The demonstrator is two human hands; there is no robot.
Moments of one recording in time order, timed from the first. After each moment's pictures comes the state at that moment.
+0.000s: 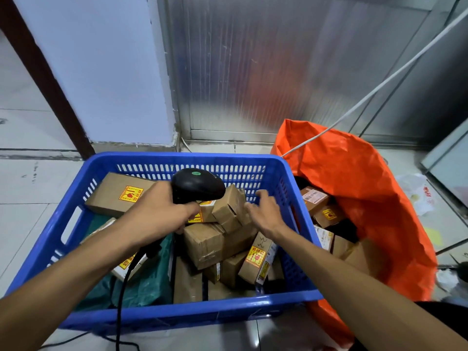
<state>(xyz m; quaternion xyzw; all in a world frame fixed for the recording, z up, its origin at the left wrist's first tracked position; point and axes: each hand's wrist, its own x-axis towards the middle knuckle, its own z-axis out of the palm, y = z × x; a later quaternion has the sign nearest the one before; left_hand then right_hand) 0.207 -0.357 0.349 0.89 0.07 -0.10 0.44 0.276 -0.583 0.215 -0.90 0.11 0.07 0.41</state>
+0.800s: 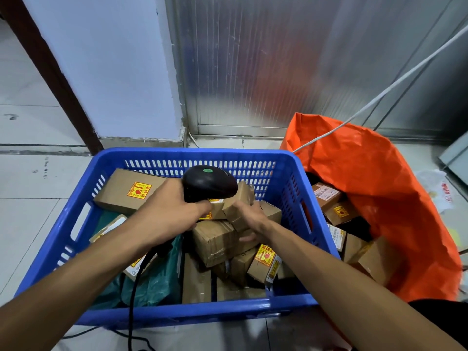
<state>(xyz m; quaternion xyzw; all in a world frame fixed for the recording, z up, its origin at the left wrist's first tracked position) 0.212 -0.359 0.343 0.89 0.07 -0.10 0.44 0.289 -0.542 0.186 -0.75 0.24 0.28 0.55</state>
